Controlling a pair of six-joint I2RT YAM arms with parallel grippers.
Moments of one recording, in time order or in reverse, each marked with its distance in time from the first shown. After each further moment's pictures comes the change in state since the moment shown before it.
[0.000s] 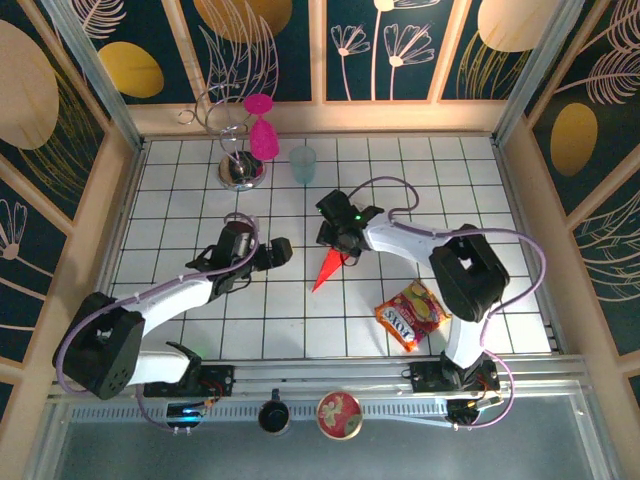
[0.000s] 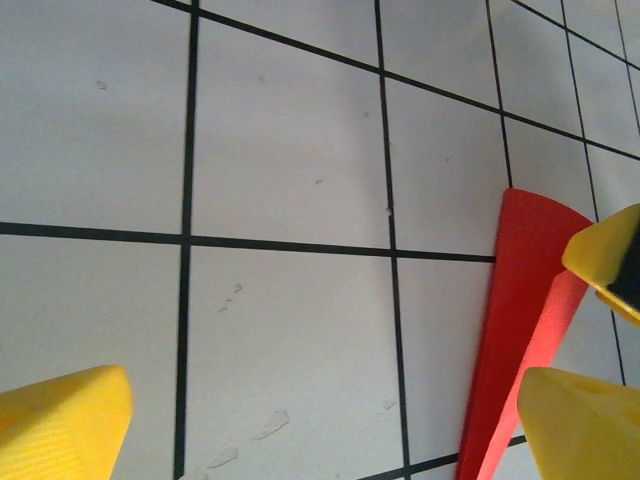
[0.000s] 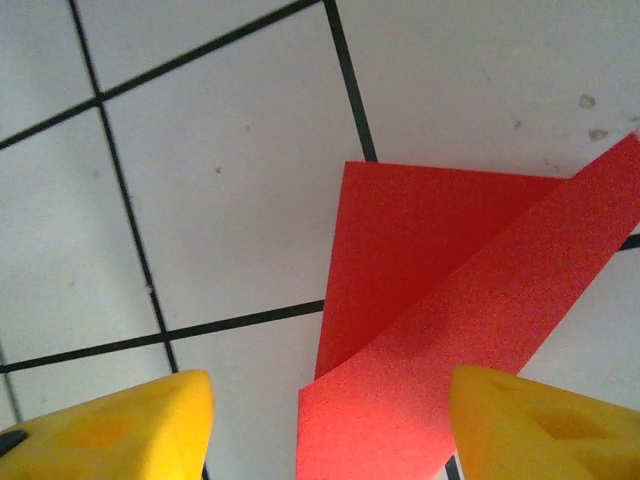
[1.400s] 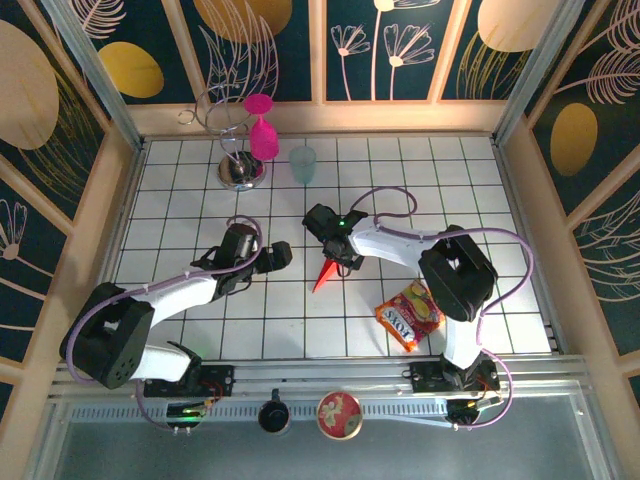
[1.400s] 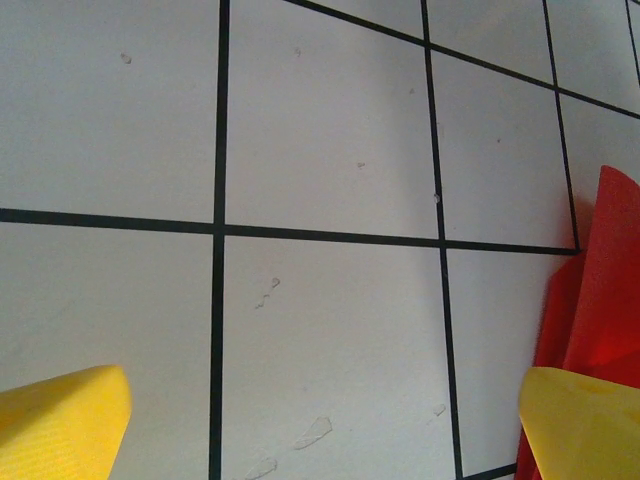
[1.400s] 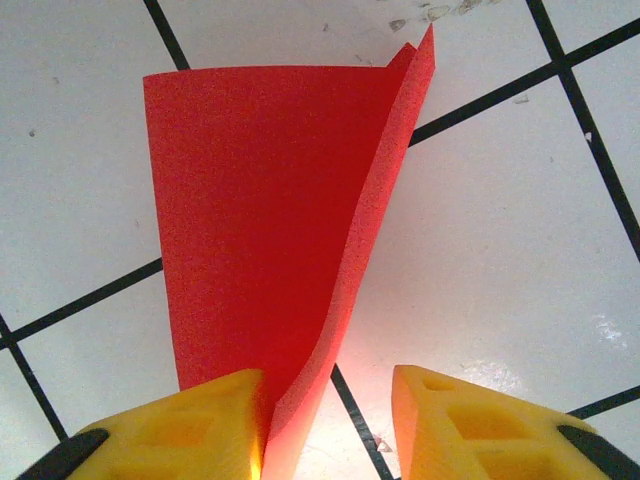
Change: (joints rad) left arm 0.000 0.069 -0.004 0.026 -0.021 0.027; right arm 0.083 0.035 0.055 -0.245 0.156 0.225
